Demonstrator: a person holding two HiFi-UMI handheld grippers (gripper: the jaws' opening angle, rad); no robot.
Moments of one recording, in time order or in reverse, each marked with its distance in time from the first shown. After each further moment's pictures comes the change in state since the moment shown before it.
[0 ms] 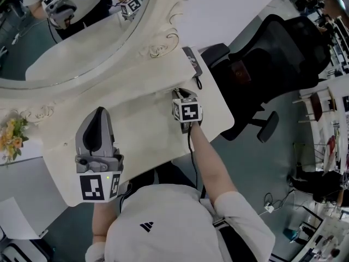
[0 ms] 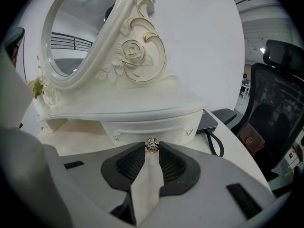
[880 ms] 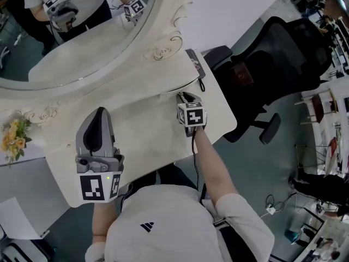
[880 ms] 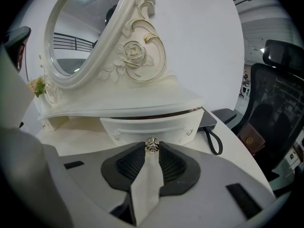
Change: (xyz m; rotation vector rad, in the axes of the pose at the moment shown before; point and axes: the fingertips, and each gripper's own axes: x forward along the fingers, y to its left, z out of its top) left arm 0.002 0.010 0.006 0.012 -0.007 0.000; right arm -0.004 -0.001 -0.006 -0.009 -0.008 0.007
